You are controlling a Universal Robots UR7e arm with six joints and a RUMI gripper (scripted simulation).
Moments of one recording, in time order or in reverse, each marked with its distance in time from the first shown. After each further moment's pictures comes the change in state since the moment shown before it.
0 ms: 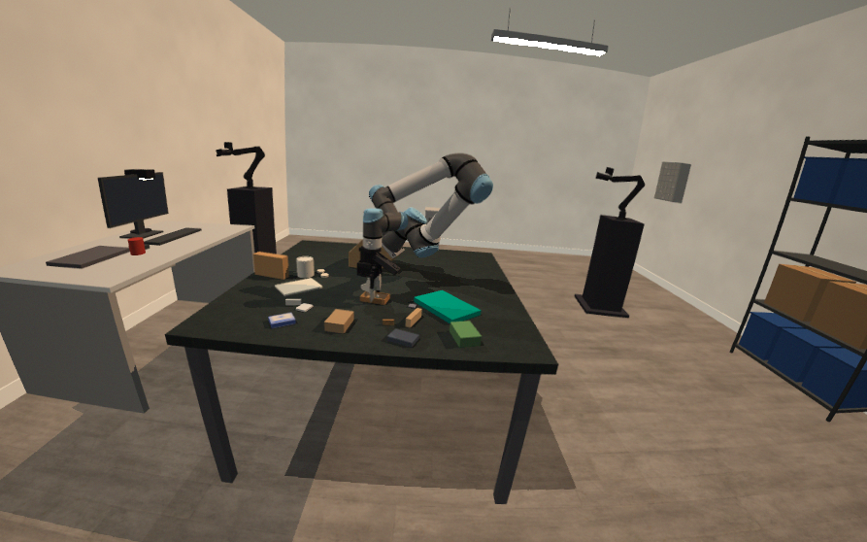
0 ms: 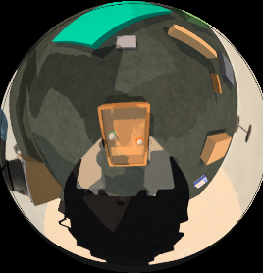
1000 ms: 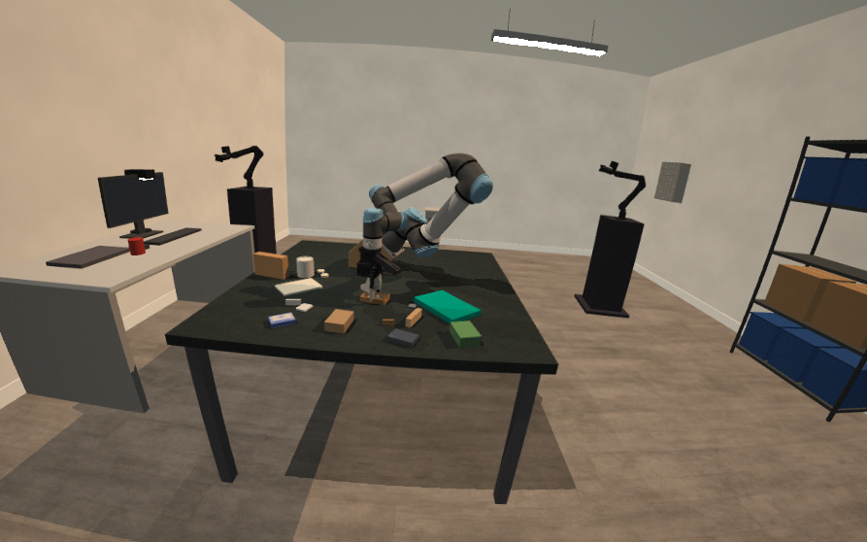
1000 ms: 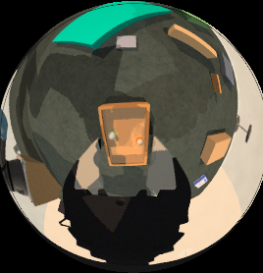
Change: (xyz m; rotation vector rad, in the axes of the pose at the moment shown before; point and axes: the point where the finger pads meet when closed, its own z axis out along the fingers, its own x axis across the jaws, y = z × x) arm 0.000 0.000 0.000 0.000 0.000 0.000
